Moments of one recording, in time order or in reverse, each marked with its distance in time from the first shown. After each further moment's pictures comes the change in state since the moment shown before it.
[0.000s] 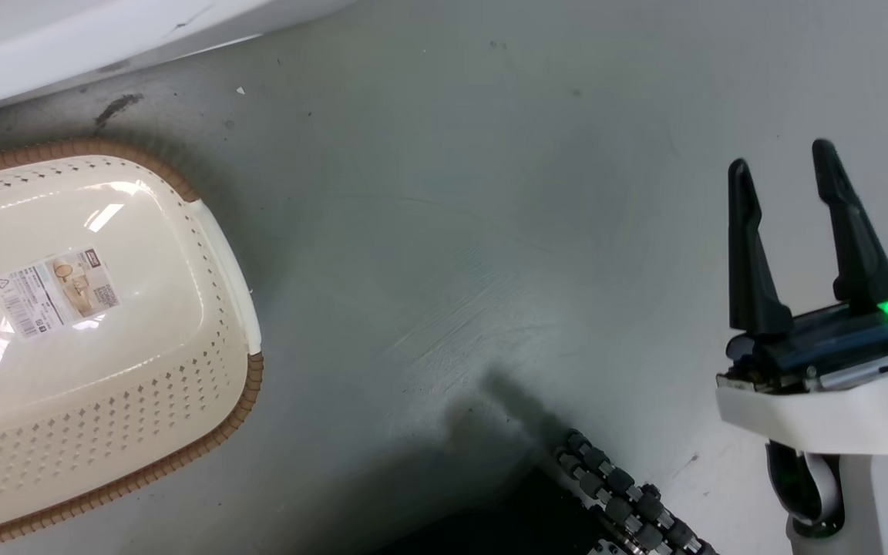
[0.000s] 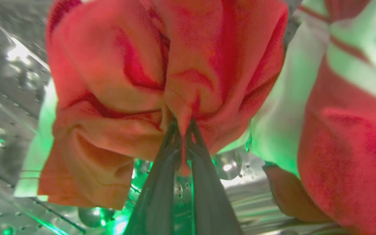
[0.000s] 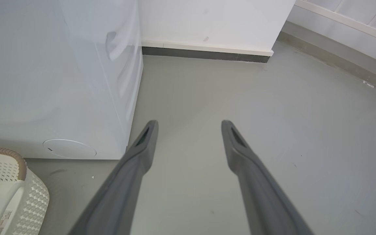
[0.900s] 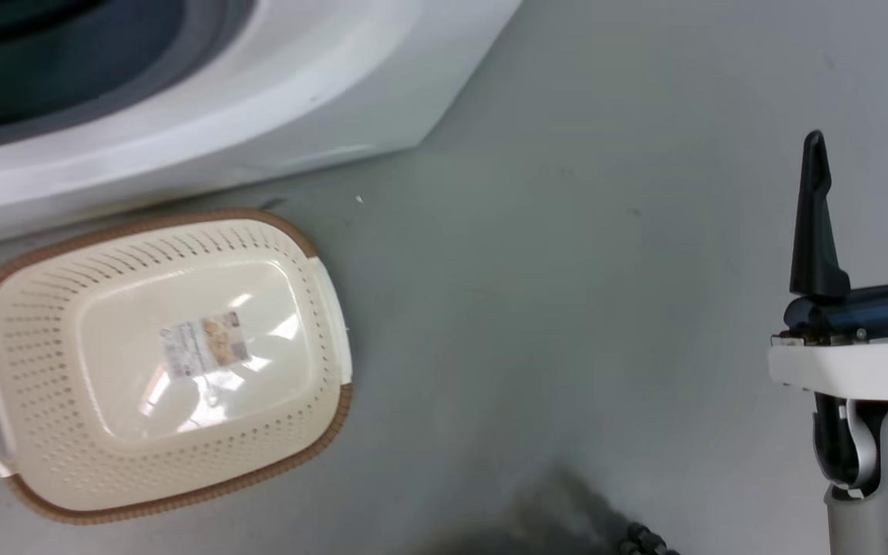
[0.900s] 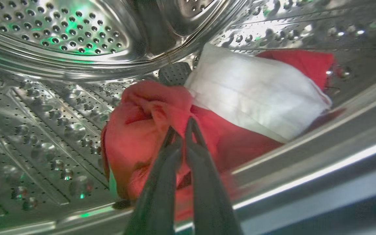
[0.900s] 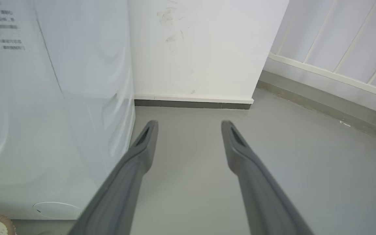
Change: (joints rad) left arm 0.416 -0.228 -0.025 0.098 -0.171 0.000 -0.626; right arm -0.072 0.001 -0.148 0.116 -0.060 0.000 0.000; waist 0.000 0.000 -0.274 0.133
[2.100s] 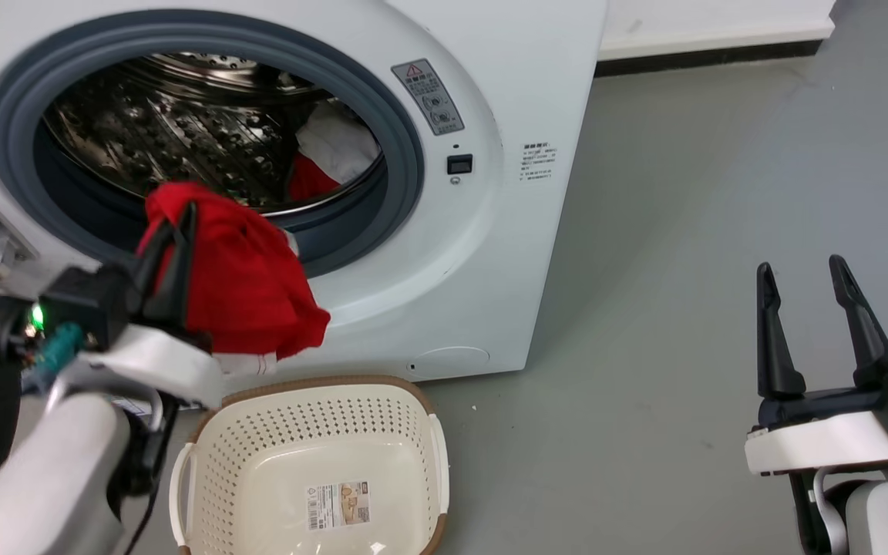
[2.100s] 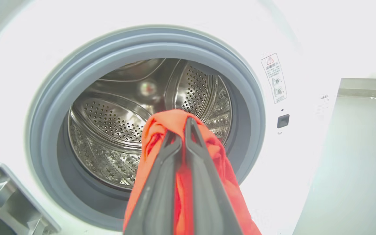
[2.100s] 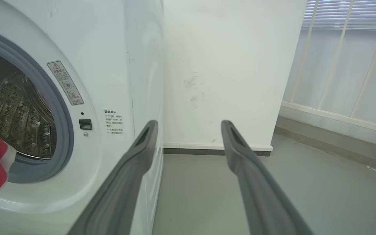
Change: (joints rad) left arm 0.956 0.010 0.276 -0.917 0.121 0.304 -0.189; right arm 0.164 0.000 -0.012 0.126 -0.072 0.000 0.000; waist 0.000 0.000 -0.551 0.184
